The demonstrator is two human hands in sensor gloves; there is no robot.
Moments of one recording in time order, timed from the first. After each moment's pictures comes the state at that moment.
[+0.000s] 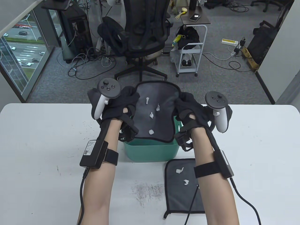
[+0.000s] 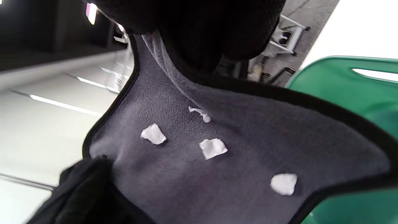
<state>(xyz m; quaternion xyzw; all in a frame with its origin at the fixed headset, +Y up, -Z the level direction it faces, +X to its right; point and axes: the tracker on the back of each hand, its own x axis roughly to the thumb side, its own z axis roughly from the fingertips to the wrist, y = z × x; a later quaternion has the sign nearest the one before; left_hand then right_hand) -0.153 -0.517 -0.471 0.03 0.00 0.38 0.92 0.152 -0.543 -0.449 -0.02 0.04 0.80 0.60</state>
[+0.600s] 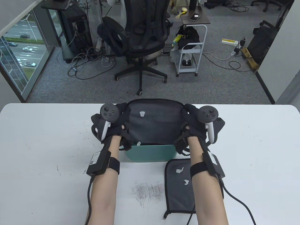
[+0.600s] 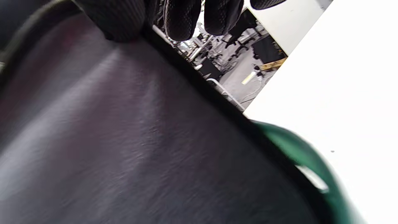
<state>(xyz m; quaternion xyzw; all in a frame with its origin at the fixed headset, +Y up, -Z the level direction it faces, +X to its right) -0.184 -0.622 -0.480 0.09 0.09 0.29 0.95 0.175 -0.626 -0.466 -0.15 -0.03 0.89 0.43</state>
